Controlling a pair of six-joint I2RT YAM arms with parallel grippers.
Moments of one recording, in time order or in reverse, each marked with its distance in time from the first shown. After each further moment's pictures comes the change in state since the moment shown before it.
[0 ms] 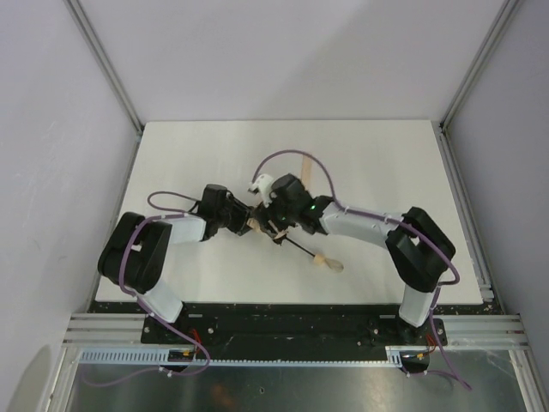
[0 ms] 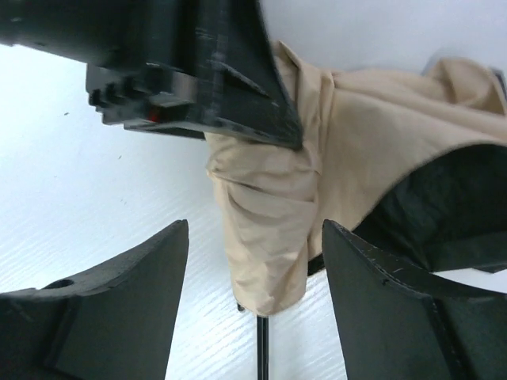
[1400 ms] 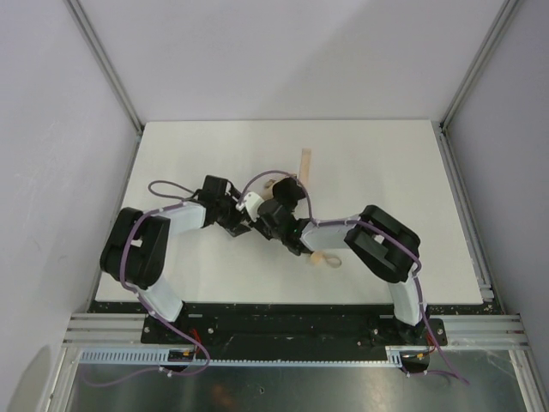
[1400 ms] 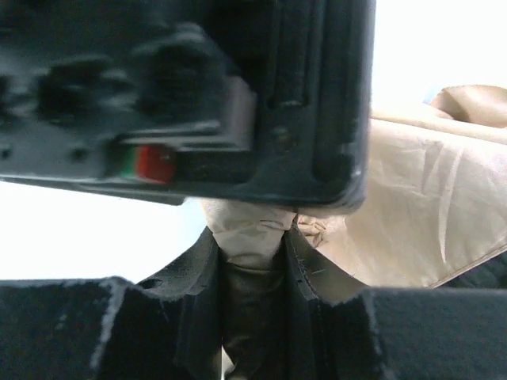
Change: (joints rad) left arm 0.021 0.031 0.164 -0.295 0.009 0.089; right arm 0.153 0.230 -0.083 0.430 0.391 -0.163
